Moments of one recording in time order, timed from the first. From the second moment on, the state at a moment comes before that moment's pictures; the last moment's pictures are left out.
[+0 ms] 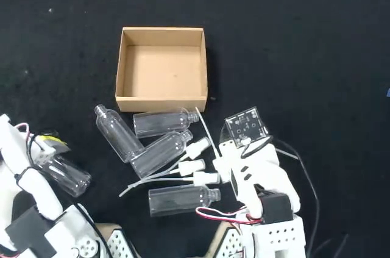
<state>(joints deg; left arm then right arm) -47.9 -19.2 44.6 69.7 6.4 -7.7 -101.3 91.8 52.2 15.8</state>
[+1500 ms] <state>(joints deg) -47.9 -19.1 45.9 62.5 -57.8 -7.7 -101.3 92.4 52.2 15.8</state>
